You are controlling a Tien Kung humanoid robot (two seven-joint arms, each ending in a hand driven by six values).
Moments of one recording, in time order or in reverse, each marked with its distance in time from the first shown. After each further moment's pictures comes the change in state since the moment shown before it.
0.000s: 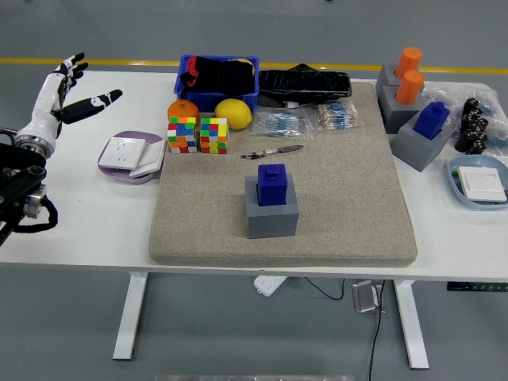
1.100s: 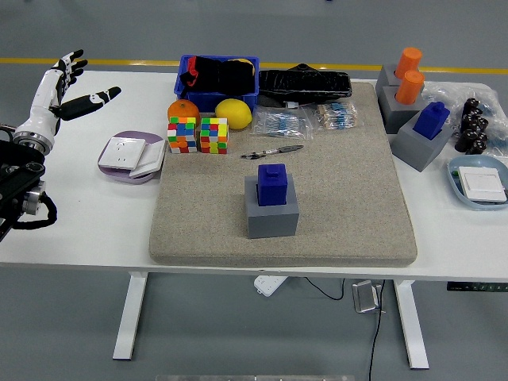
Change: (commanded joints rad) left arm -0.013 -0.001 -0.004 0.001 0.003 -0.002 0.008; right arm 0.003 -0.006 0.018 -0.002 -0.003 0.001 -0.001
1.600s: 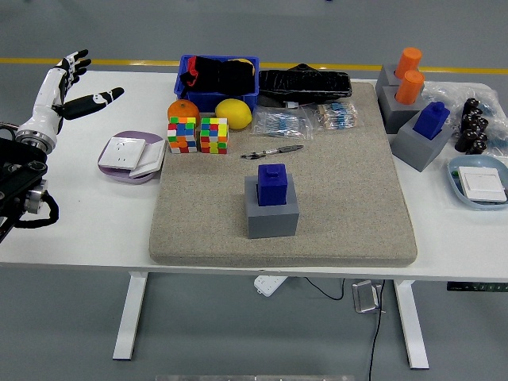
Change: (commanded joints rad) left arm -0.005 -0.003 0.007 0.001 -0.001 -0.001 0.002; right arm 0.001 -0.001 -0.001 0.001 0.002 0.000 0.000
